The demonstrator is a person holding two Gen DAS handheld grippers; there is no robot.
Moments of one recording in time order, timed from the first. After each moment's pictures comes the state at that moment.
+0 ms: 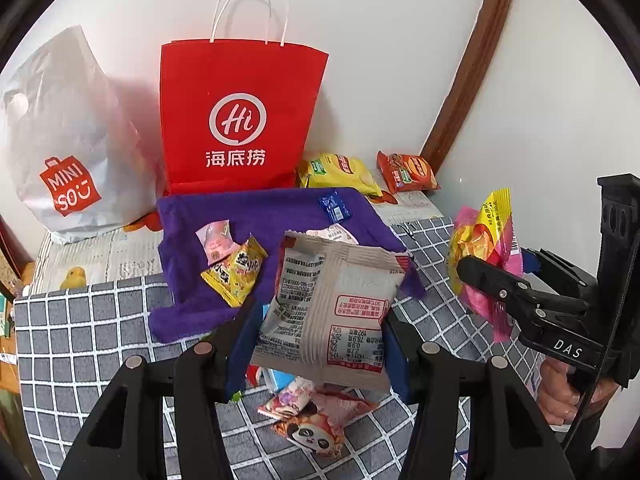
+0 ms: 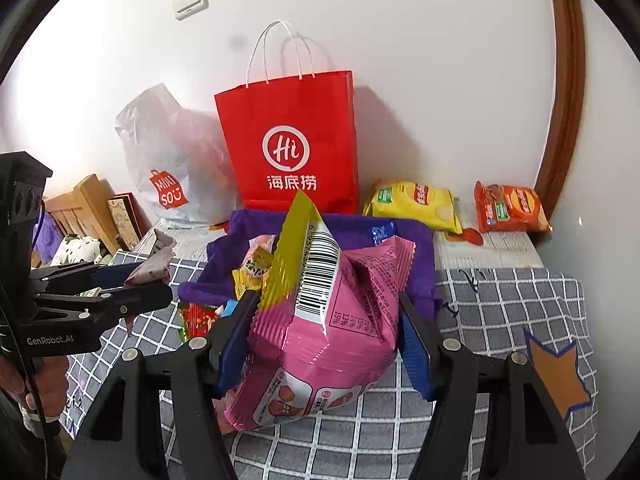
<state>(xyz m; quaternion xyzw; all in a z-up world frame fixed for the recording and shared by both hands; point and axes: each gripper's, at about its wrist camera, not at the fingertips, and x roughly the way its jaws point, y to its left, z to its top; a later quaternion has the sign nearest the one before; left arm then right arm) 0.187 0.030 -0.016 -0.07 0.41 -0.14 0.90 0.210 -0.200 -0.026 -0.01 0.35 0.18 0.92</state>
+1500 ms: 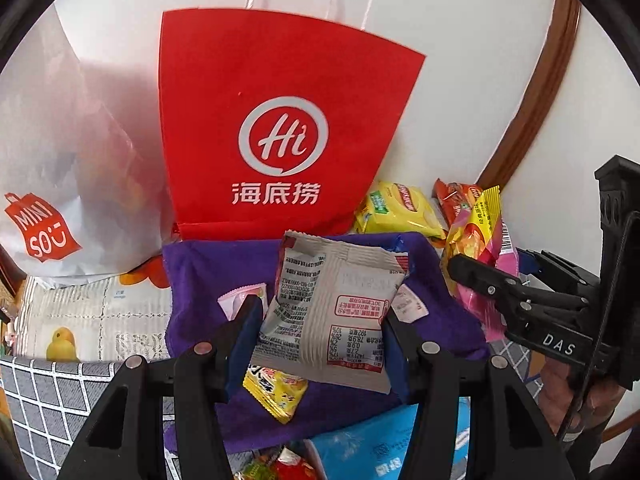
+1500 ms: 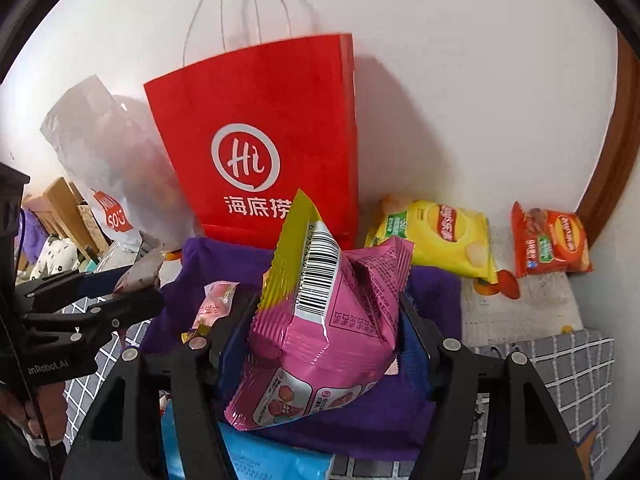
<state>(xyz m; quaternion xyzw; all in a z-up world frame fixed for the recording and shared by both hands) 0.320 0.055 -0.056 -0.08 0.42 -0.09 0.90 0.374 -0.151 -0.066 -0.02 0.39 0.18 0.90</state>
